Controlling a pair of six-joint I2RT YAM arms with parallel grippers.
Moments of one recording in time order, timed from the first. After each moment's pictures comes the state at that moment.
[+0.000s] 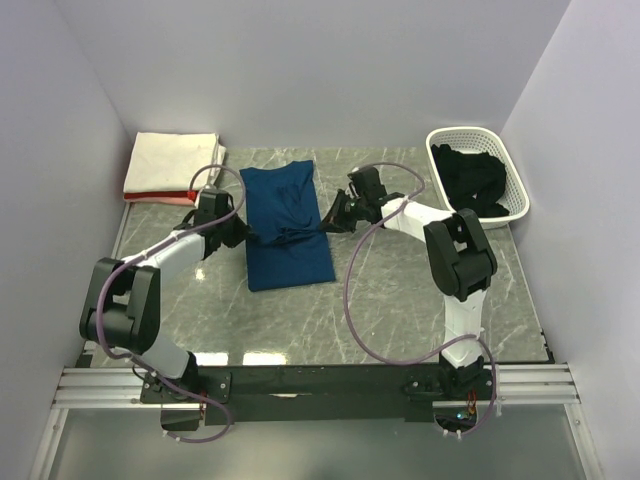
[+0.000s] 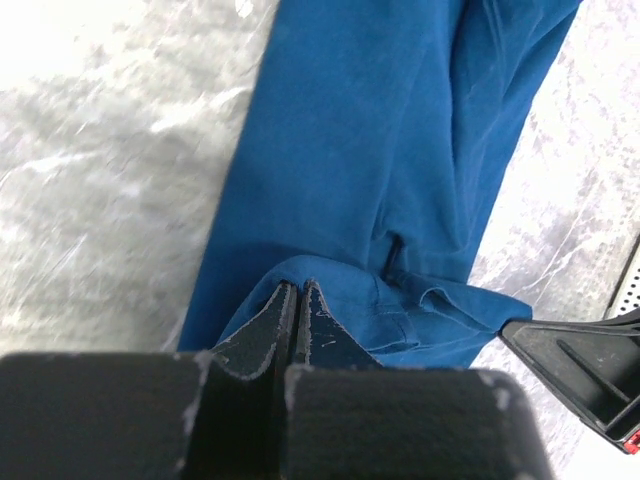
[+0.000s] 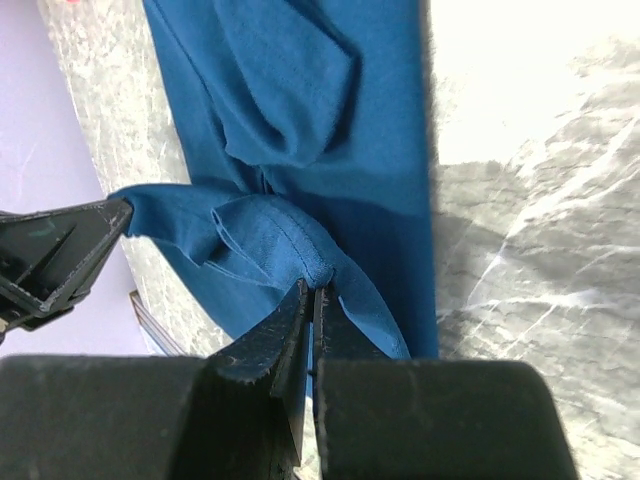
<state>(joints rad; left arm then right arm) -0.22 1.53 0.86 -0.09 0.00 -0.91 0.43 2.01 1.34 -0.15 -0.45 0.80</state>
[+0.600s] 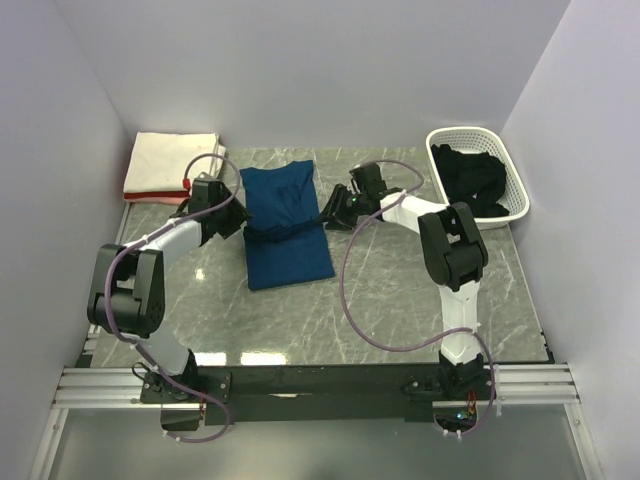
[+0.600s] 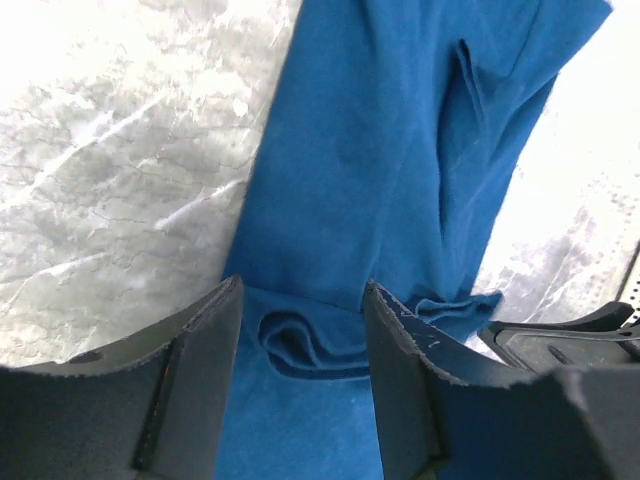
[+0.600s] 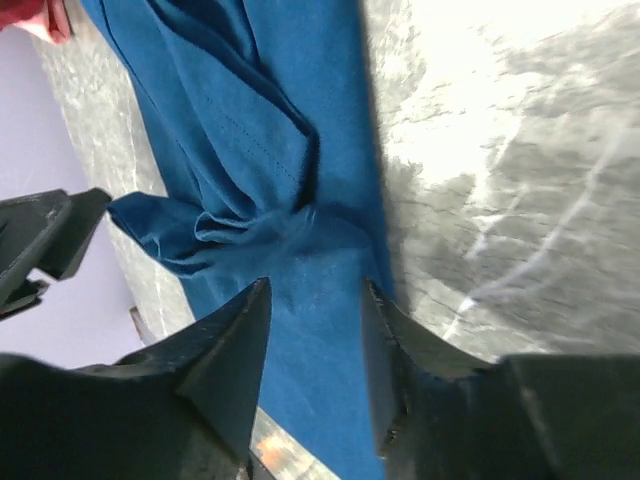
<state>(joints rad) -0.16 1.66 0.98 -0.07 0.06 -0.85 0.39 2.13 1.46 -0.16 -0.49 0.79</state>
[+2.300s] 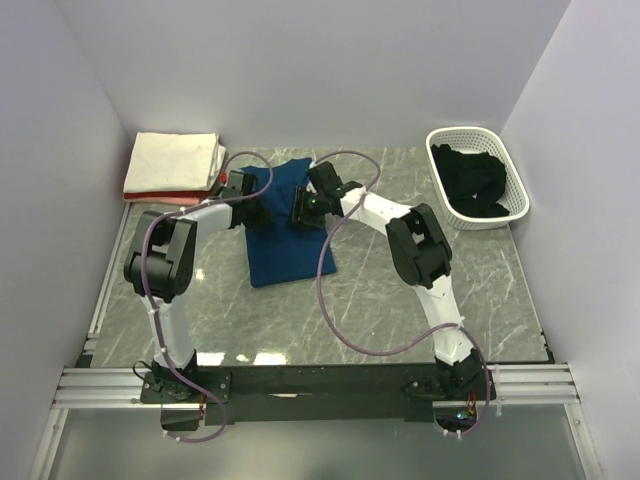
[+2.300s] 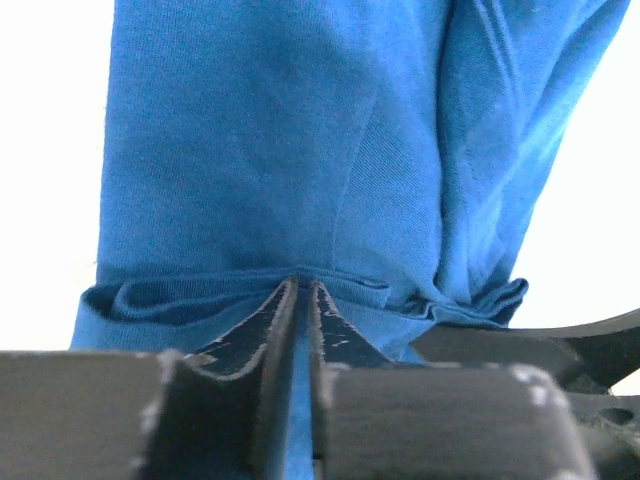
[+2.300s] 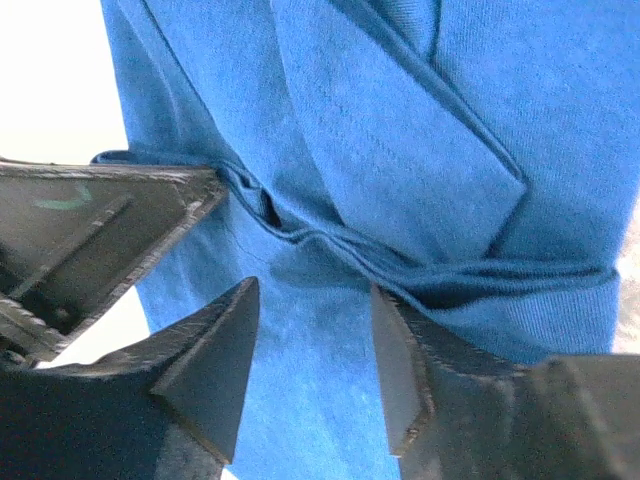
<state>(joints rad) -0.27 1.97 1.24 -0.13 0.07 -0.83 0.58 2.33 1.82 -0.38 -0.28 0.65</state>
